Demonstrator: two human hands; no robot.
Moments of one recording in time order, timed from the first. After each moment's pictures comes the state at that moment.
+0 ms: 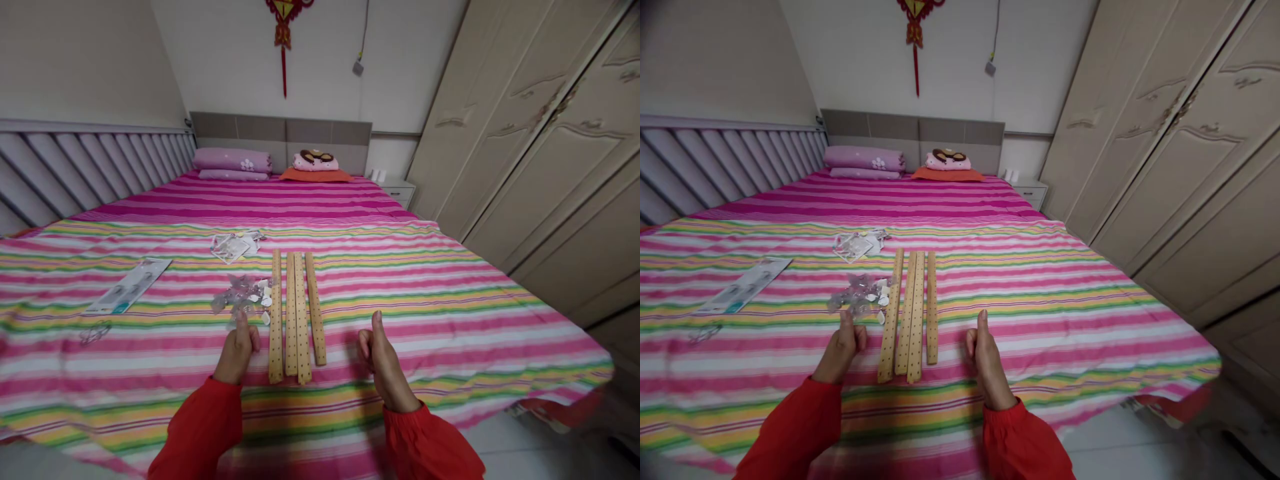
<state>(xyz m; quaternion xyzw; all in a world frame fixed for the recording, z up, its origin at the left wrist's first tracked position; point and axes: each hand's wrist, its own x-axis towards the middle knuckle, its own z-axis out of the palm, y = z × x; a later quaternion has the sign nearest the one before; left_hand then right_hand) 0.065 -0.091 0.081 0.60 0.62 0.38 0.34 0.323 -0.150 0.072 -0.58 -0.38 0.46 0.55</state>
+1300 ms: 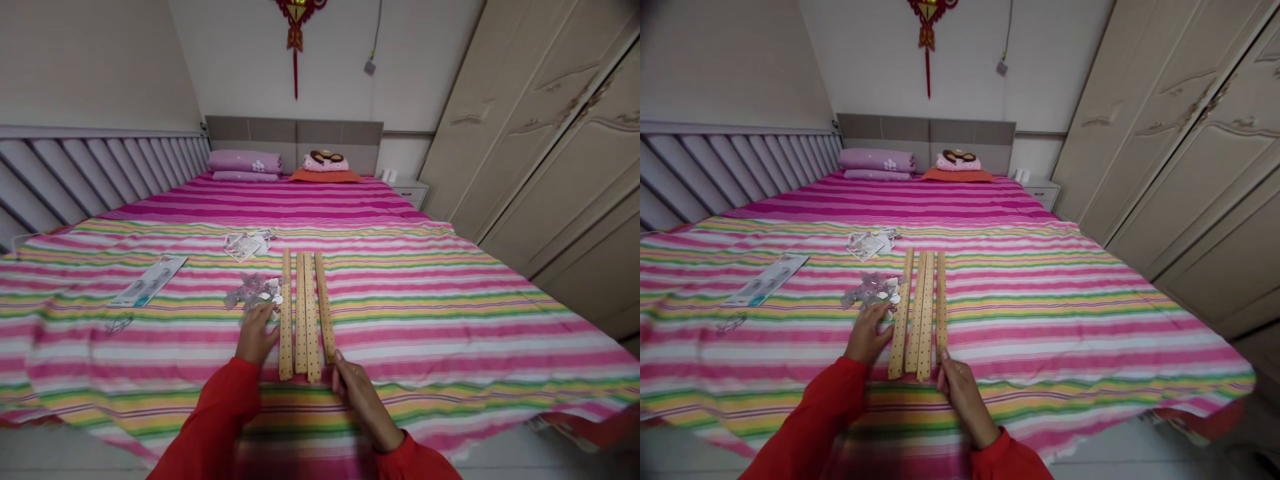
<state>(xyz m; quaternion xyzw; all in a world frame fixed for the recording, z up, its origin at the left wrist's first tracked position) 0.049 -0.048 0.017 0.76 0.52 0.38 0.07 0.272 -0.171 0.034 -0.56 -0.42 0.56 0.44</state>
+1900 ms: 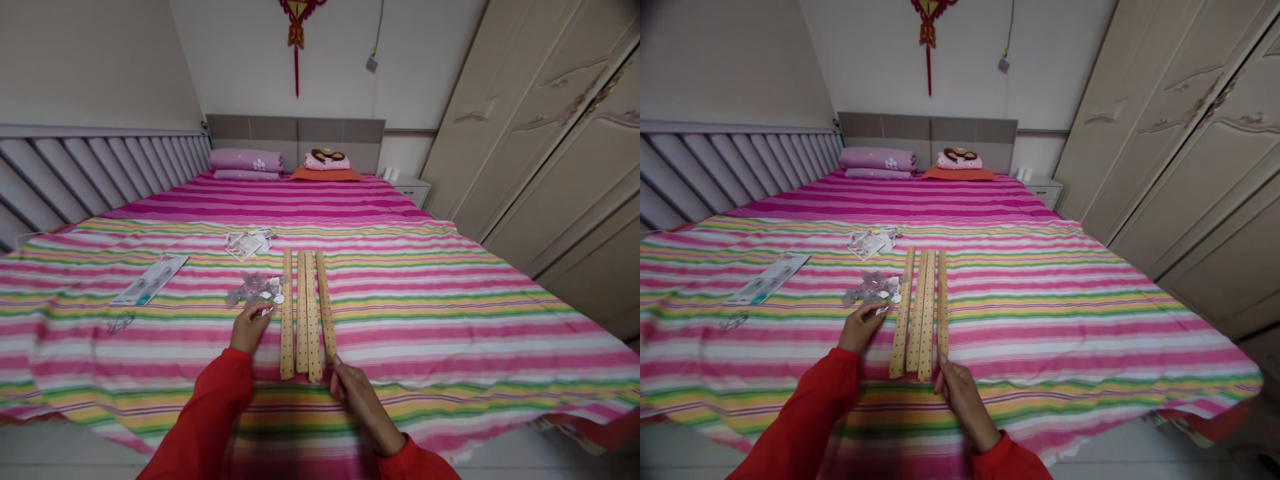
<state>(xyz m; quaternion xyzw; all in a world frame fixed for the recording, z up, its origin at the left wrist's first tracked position) 0.039 -0.034 0.022 0.55 0.56 0.51 0.36 0.271 -0.174 0.025 -0.56 -0.41 0.57 0.44</state>
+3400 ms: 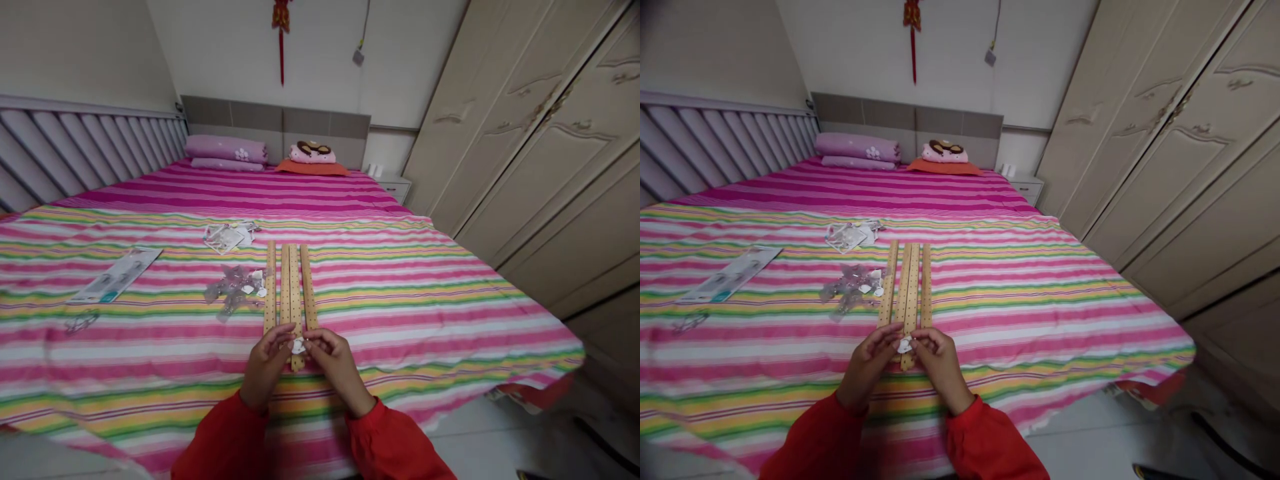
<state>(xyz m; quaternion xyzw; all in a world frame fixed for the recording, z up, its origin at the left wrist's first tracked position) 0.118 -0.135 0.049 0.47 0.47 0.48 0.57 0.266 -0.152 0.041 -0.44 -0.41 0.55 0.58</state>
